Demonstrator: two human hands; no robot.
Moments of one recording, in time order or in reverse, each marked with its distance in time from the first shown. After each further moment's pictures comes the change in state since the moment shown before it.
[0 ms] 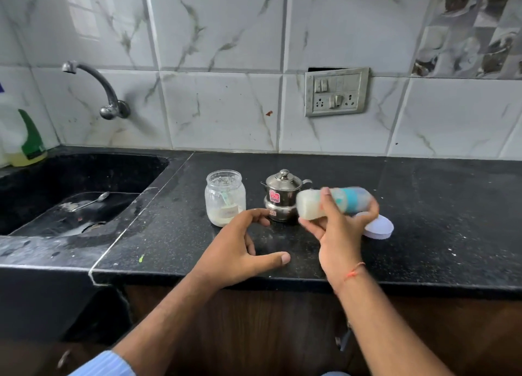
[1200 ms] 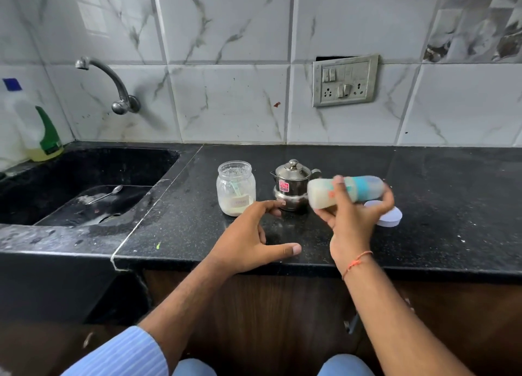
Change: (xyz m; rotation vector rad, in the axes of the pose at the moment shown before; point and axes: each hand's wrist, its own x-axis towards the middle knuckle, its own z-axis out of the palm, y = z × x) left_hand 0.000 -0.001 0.000 0.103 -0.029 0.001; right_hand -0.010 -0.006 0.001 -0.008 0.042 -0.078
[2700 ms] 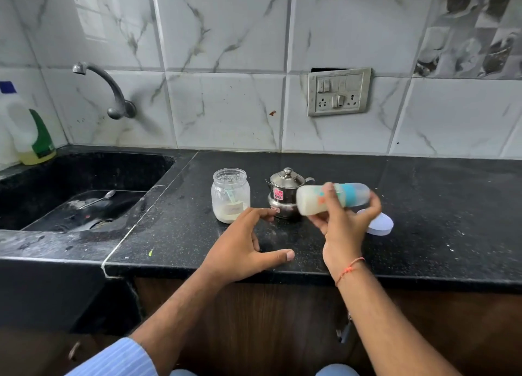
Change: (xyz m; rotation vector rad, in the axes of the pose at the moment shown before) left_hand -0.001 0.001 0.002 0.063 0.056 0.045; right_hand 0.005 0.003 -0.002 -0.071 -0.047 -0.018
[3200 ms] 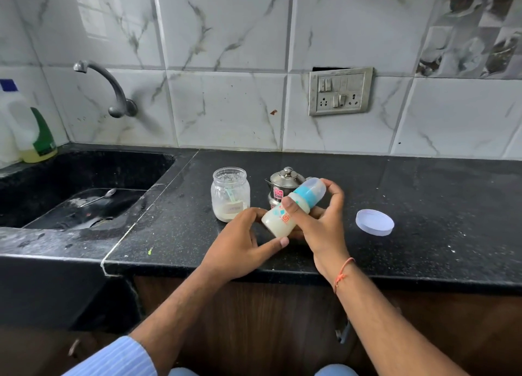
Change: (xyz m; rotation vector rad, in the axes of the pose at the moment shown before) left_hand 0.004 0.002 0.001 0.029 0.049 -0.066; right_hand -0.016 0.008 0.012 -0.207 -0.237 0.068
